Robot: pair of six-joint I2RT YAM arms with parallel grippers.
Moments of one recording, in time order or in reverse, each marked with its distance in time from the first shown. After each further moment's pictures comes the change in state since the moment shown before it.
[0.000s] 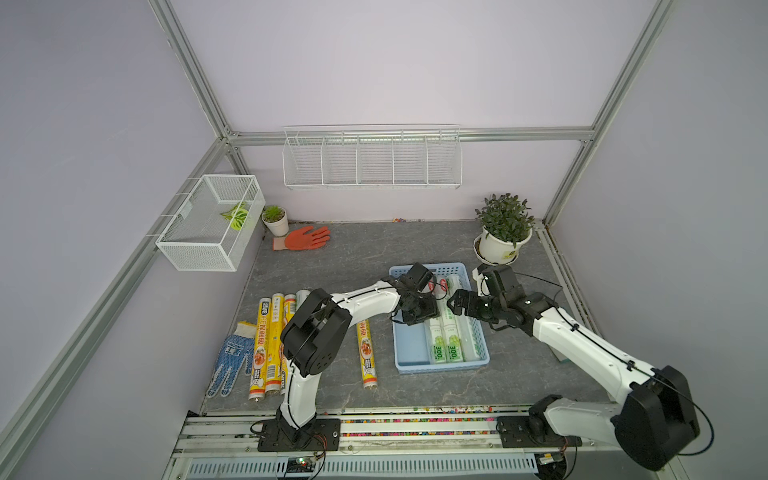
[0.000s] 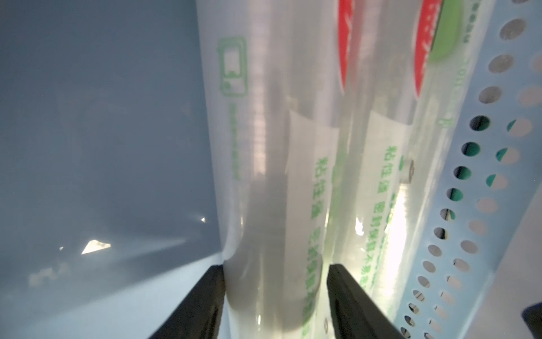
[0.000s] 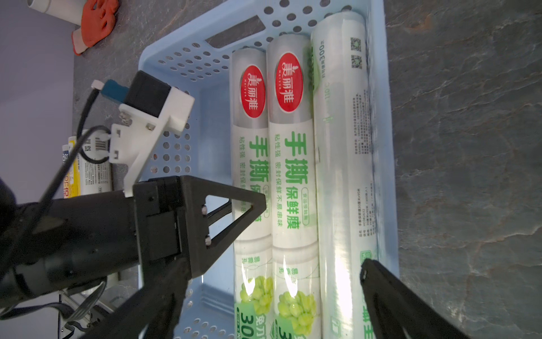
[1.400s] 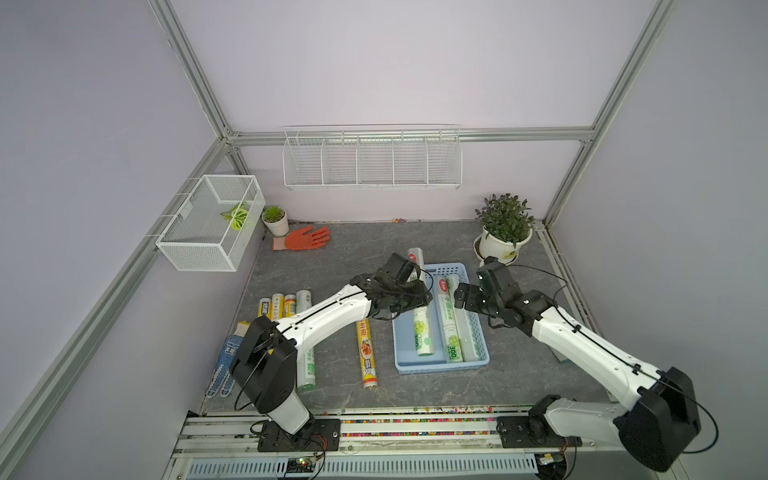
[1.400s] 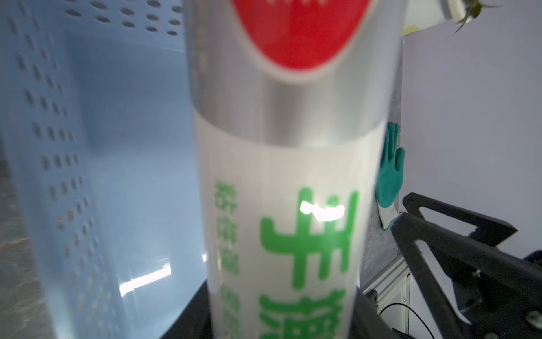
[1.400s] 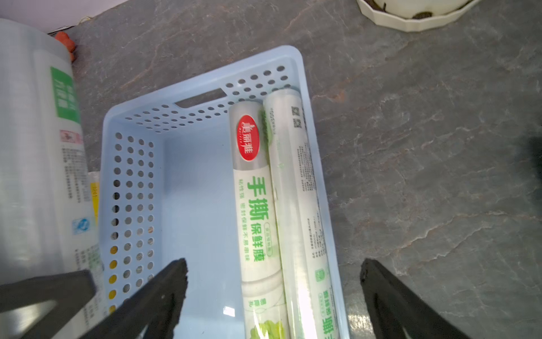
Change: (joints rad) left arm 0.014 -0.306 -0.092 0.005 -0.070 0.029; right arm 0.055 -0.021 0.041 -0.055 0.308 0.045
